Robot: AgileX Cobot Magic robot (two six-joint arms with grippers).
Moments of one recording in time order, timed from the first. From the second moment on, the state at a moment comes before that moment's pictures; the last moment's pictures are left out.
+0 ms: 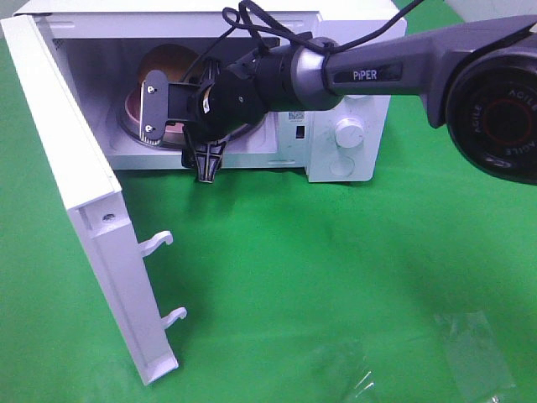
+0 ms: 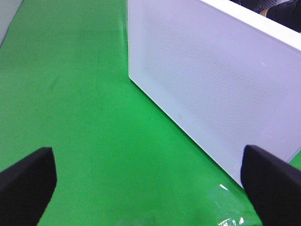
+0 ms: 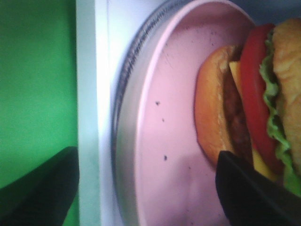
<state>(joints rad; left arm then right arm) -0.04 0.00 -0.52 -0.14 1.04 0.08 0.68 2.41 -1.85 -0.22 0.20 -0.81</state>
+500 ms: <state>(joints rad) -0.04 0.00 -0.52 -0.14 1.04 0.08 0.69 2.41 -1.85 -0.01 0.23 -0.92</state>
